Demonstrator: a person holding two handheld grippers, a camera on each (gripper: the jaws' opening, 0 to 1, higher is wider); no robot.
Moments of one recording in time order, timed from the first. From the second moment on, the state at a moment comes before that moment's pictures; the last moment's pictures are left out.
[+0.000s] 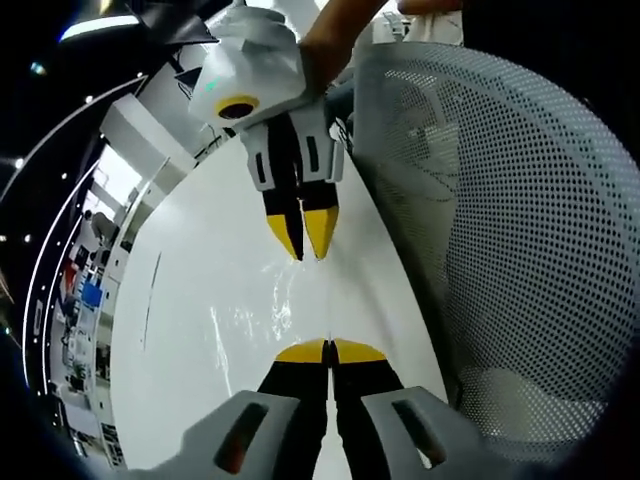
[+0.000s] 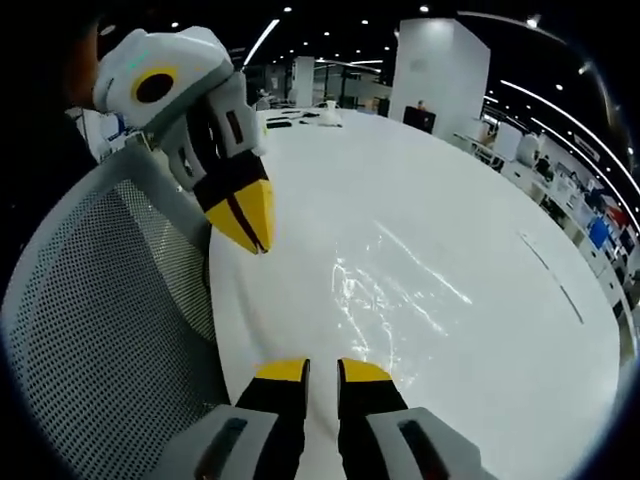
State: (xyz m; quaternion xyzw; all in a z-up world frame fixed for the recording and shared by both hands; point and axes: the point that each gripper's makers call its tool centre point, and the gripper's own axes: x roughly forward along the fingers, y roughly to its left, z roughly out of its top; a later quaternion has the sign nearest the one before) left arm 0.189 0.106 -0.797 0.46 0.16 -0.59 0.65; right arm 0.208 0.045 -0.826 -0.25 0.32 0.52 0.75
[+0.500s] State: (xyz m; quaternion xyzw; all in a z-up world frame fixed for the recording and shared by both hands) left arm 0.196 0.112 -0.801 0.45 0.19 -0.56 0.67; right arm 0.209 0.055 -0.824 -0.25 0.32 0.52 0.75
